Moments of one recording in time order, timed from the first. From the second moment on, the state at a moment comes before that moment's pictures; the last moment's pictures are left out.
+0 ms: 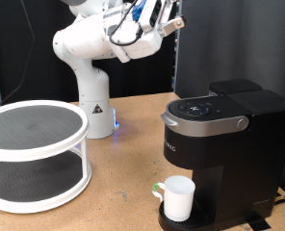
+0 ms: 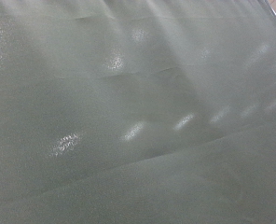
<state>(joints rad) 0.09 -0.49 -0.17 -2.67 2.24 1.89 -1.18</state>
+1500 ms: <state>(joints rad) 0.02 -0.48 -0.08 -2.61 1.11 1.98 -0.66</state>
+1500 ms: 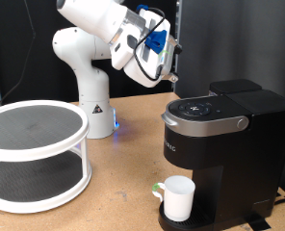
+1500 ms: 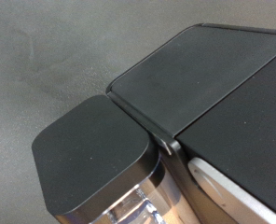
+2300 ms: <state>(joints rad) -0.03 -0.46 0.07 -2.47 0.38 1.85 -0.39</state>
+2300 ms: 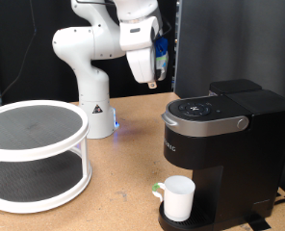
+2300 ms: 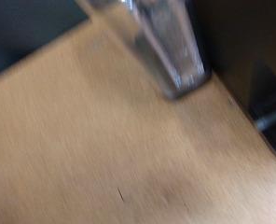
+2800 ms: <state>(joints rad) -0.02 -0.42 0.18 -2.37 0.01 1.73 -0.51</state>
